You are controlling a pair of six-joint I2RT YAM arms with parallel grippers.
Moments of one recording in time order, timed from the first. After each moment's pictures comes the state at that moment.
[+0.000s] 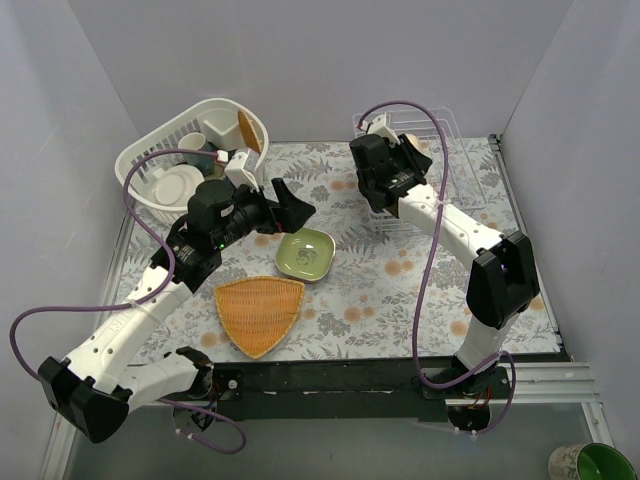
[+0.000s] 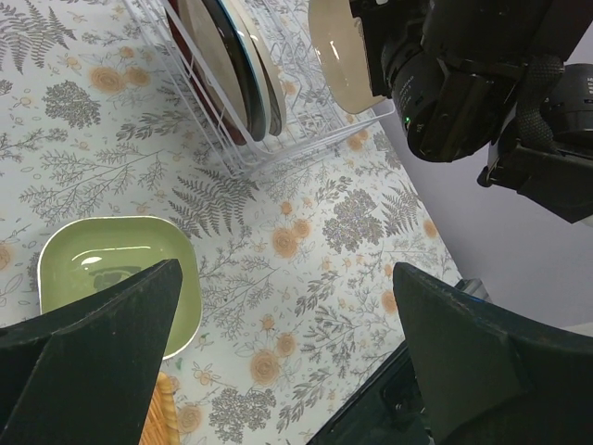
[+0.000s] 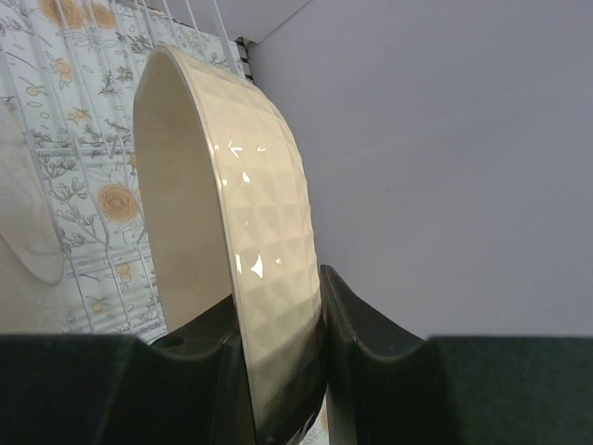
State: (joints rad) left arm -0.56 1.05 1.08 -0.25 0.16 -0.57; right arm 0.63 1.76 1.53 -0.35 1.18 -0.32
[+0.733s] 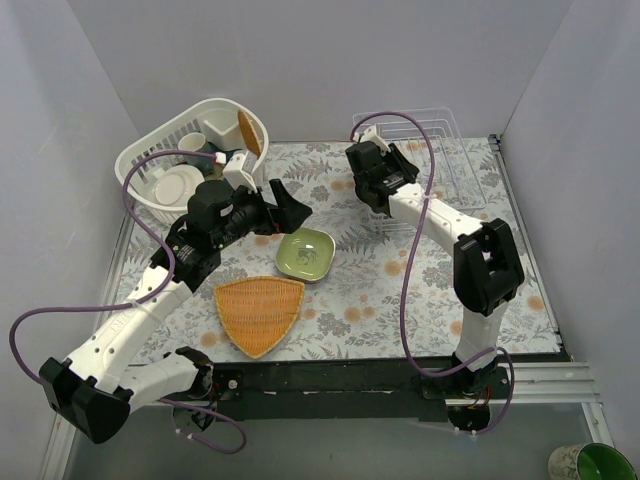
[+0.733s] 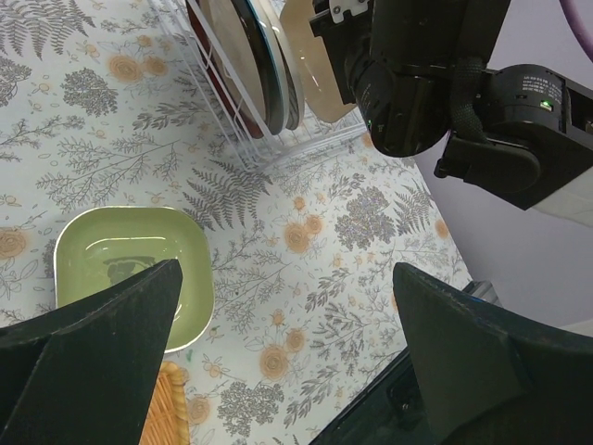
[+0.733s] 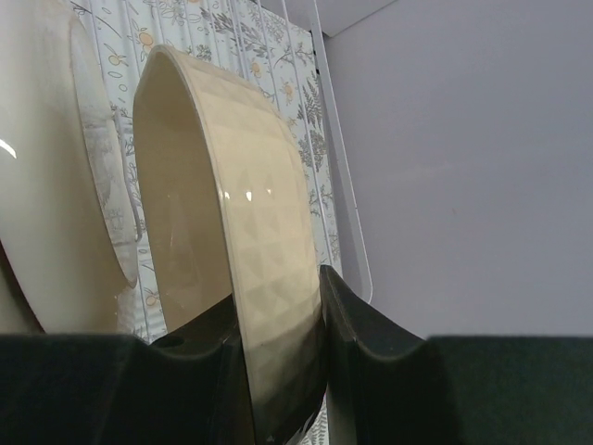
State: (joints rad) left arm -0.54 1.05 1.07 -0.27 0.16 -0.57; right arm 0.60 1.87 1.52 -0.32 1.04 -0.31
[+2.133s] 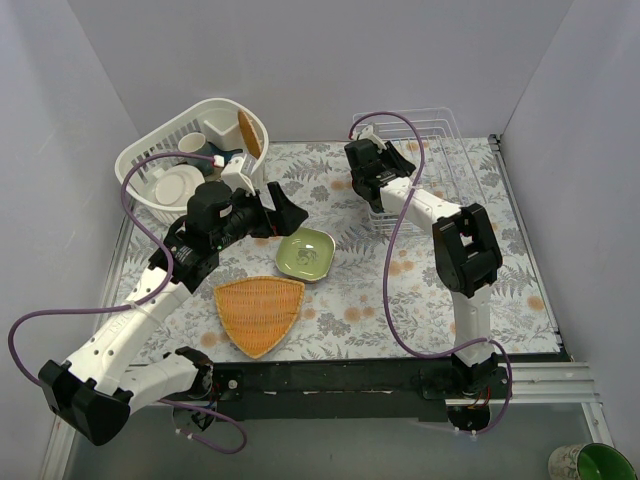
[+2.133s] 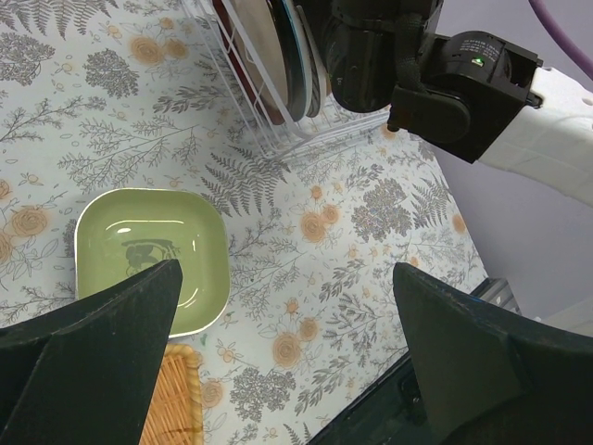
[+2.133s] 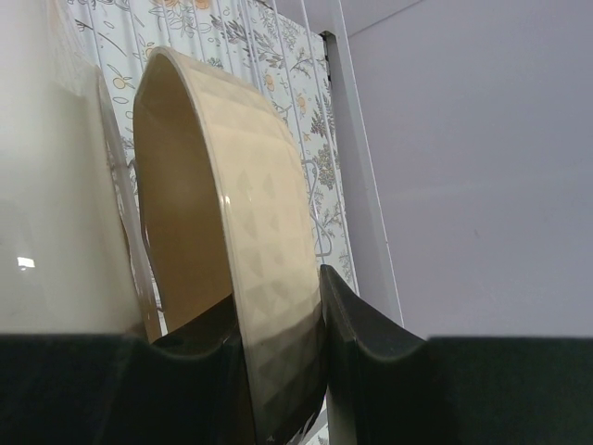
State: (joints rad) left arm -0.53 1.04 1.06 -0.32 0.15 -0.56; right arm 0.54 2.06 1.62 -0.22 1.04 -0.37
